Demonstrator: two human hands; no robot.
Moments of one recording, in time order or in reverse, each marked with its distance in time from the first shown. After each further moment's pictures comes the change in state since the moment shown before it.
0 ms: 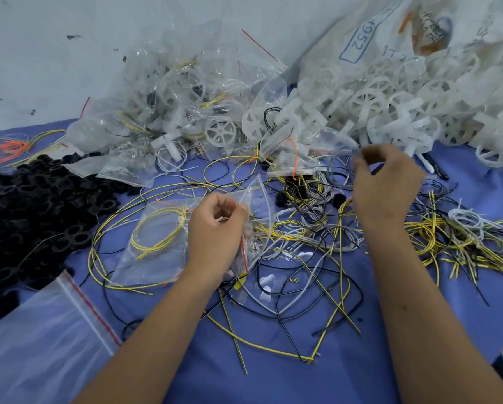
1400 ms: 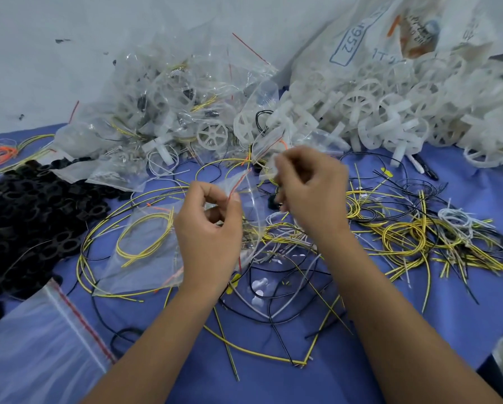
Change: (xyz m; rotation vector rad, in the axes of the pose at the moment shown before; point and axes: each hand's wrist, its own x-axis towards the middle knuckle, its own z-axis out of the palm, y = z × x) left_hand -0.013 0.021 0.011 0.018 0.170 0.331; right_hand -0.042 -0.066 0.016 0.570 -0.363 -0.043
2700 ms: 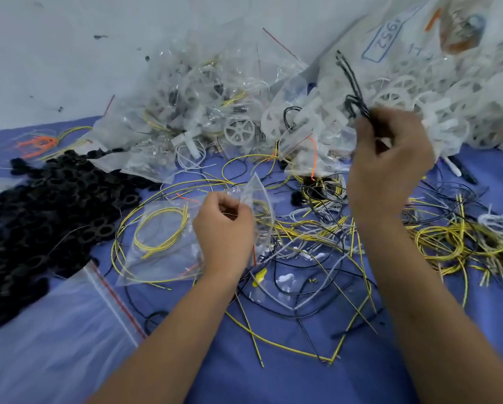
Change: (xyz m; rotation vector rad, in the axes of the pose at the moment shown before) left_hand 0.009 -0.025 -0.009 0.202 0.140 -0.257; right_hand 0.028 -0.004 -0.017 -0.211 0.511 -0.250
